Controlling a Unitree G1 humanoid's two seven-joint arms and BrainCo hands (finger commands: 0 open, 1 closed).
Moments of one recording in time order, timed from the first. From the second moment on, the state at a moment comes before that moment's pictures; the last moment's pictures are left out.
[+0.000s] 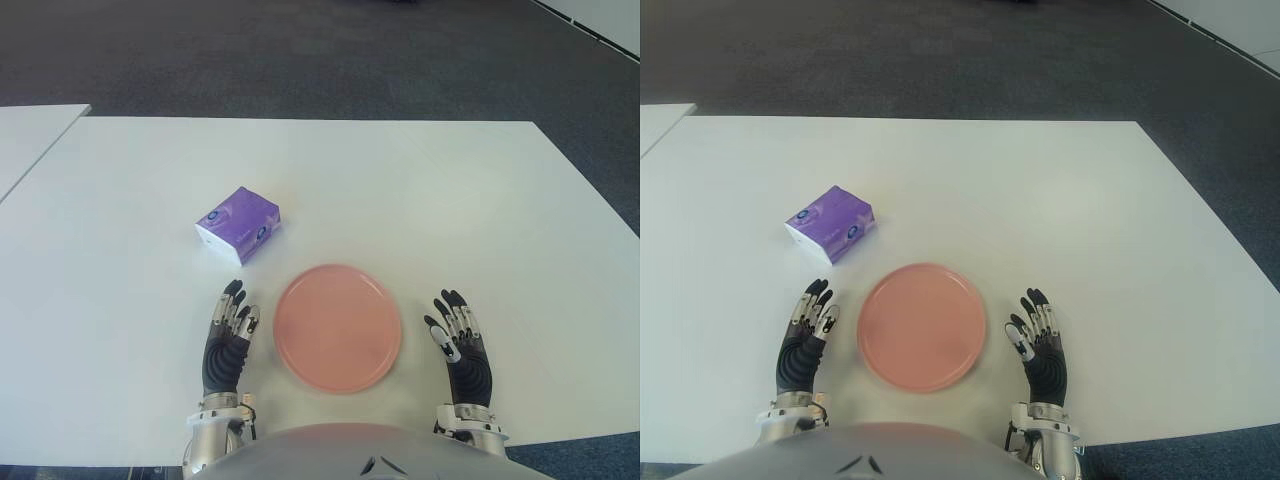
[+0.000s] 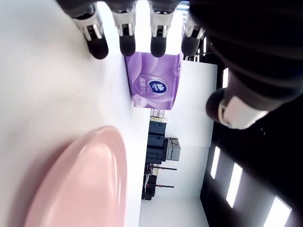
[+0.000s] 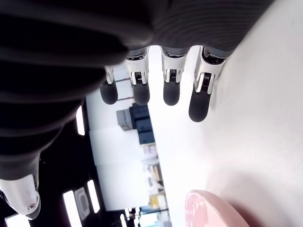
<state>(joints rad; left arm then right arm) 0.72 -0.07 -0.17 -0.20 -0.02 -0.30 0.10 0.70 0.06 0.01 -0.16 0.17 -0.36 0.06</state>
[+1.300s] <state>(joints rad) 0.59 0.10 -0.02 -0.09 0.37 -0.54 0.27 0.67 0.06 0.00 -0.15 0.15 -0.34 0.05</state>
